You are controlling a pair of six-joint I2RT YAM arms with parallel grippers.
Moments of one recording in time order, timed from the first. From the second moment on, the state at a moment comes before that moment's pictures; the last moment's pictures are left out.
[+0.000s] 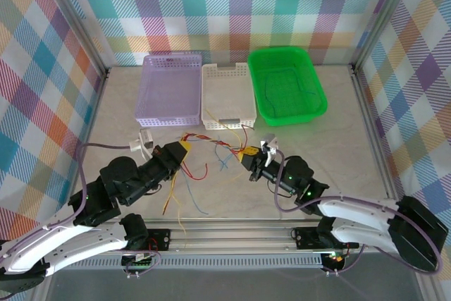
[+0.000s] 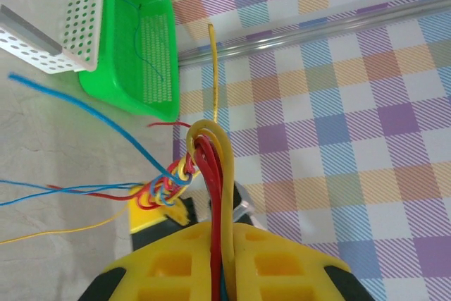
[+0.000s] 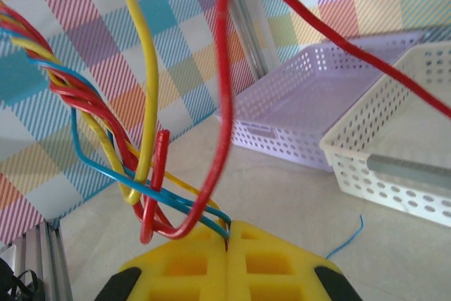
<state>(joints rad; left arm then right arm) -1.05 0.53 0.80 -0.41 -0.30 -1.37 0.92 0.97 0.29 0.69 0.00 0.36</state>
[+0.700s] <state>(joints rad) -1.06 0.55 0.83 -0.66 -0.31 -1.37 0.93 0.56 0.24 0.20 0.01 0.33</state>
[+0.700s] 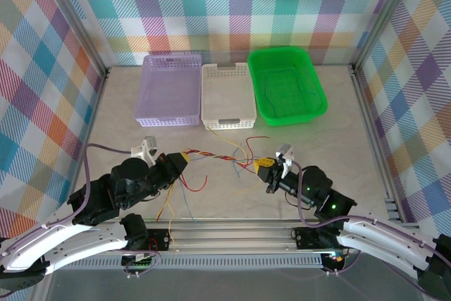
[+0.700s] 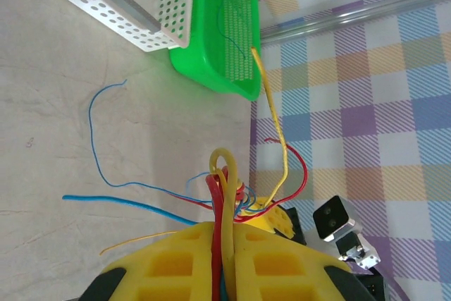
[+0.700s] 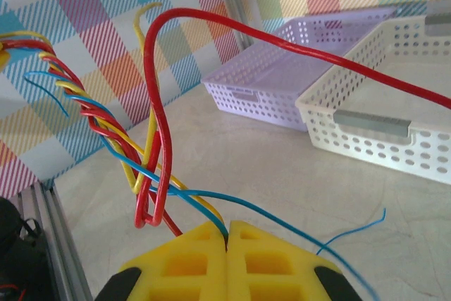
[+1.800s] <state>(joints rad) -1.06 0.66 0.89 -0.65 -0.34 -1.36 0.90 0.82 0.27 0.19 -0.20 0.34</state>
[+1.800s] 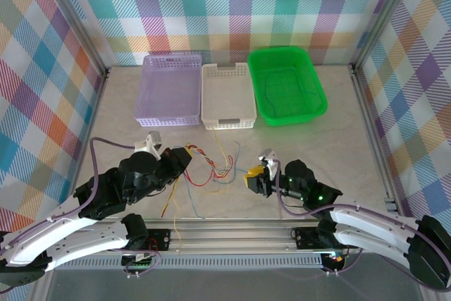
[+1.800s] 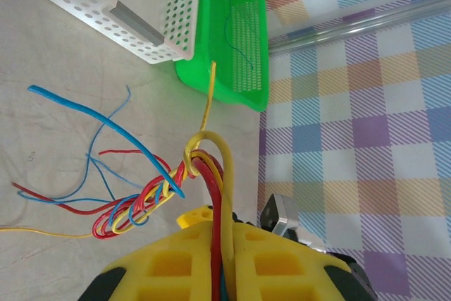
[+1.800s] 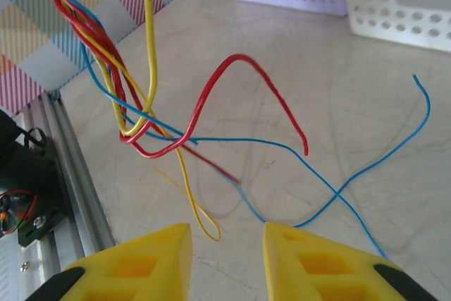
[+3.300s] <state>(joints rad) -1.06 0.75 0.92 -0.70 -0.35 -1.37 0.98 1.02 0.62 -0.04 -0.42 0.14</state>
